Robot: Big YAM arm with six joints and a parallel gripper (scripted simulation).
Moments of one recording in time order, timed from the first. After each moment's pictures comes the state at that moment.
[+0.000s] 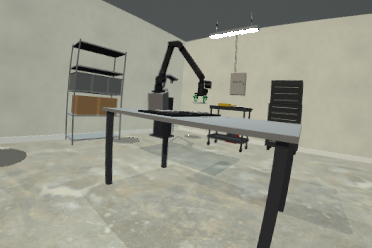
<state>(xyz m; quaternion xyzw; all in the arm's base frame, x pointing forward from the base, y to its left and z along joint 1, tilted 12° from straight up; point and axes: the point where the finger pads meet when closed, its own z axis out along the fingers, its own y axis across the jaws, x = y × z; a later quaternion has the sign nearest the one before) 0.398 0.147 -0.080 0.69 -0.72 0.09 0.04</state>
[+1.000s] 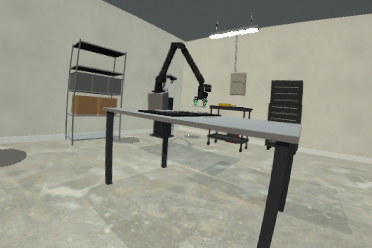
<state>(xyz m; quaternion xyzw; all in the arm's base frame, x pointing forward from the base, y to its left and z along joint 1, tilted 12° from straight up) 0.403 0.142 -0.115 0.68 -0.72 0.10 0.04</state>
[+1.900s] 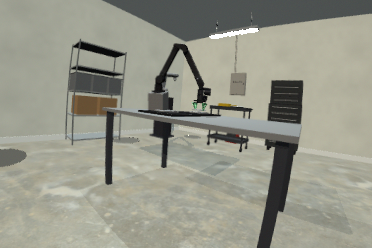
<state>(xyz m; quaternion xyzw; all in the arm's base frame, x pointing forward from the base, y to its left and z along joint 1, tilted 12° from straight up) 0.402 0.134 -0.148 0.68 -0.72 0.09 0.04</state>
